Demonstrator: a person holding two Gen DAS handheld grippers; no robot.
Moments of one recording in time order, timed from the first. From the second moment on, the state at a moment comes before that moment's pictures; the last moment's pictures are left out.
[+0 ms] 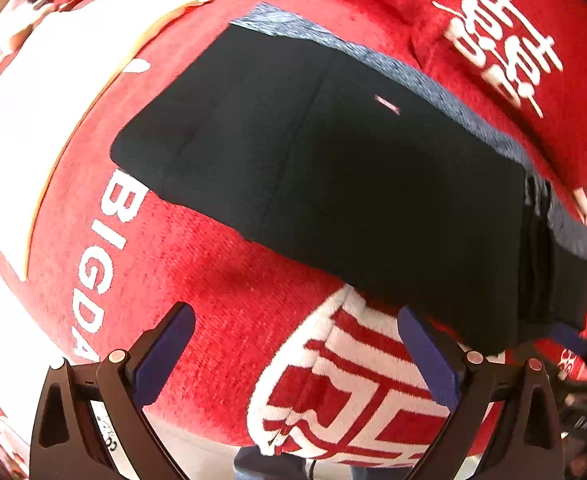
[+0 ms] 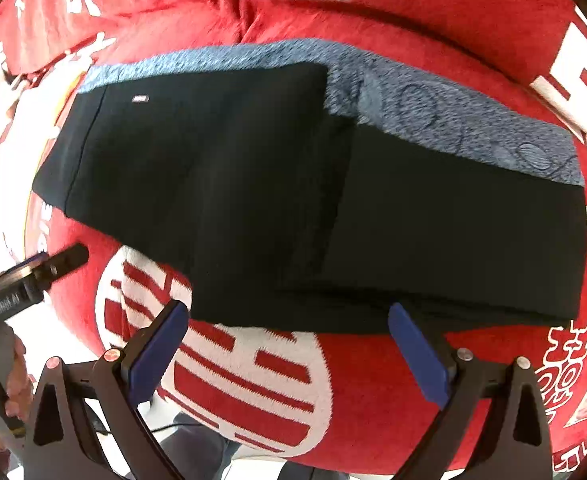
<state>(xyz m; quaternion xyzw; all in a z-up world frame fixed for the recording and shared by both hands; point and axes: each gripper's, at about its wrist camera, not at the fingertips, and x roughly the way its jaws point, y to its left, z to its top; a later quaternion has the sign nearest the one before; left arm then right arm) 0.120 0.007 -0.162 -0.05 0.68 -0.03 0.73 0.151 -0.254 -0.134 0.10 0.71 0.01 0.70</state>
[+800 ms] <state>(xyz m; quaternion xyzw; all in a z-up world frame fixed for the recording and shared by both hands) 0.149 0.102 -0.171 -0.21 0.64 -0.03 0.74 0.162 -0.228 -0.151 0.08 0.73 0.03 0.68</state>
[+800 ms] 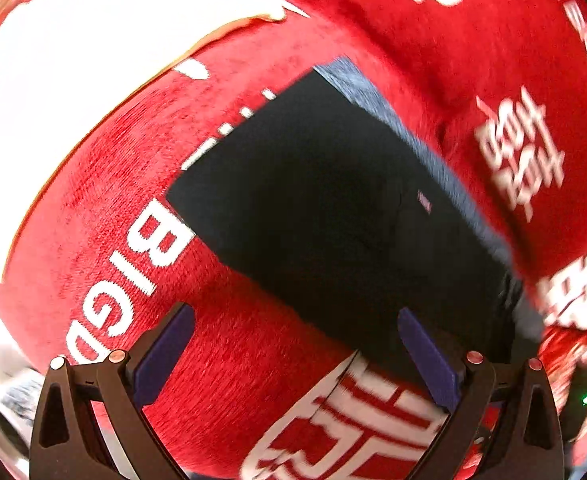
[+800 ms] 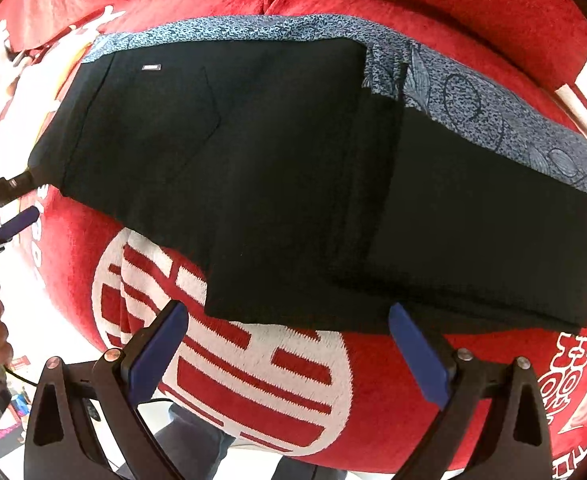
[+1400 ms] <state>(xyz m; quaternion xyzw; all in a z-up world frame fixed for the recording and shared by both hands) 0.156 0.115 -0.180 -0.38 0.57 -0.11 0.72 0.167 -0.222 -0.162 0.07 0.72 0.04 0.69</state>
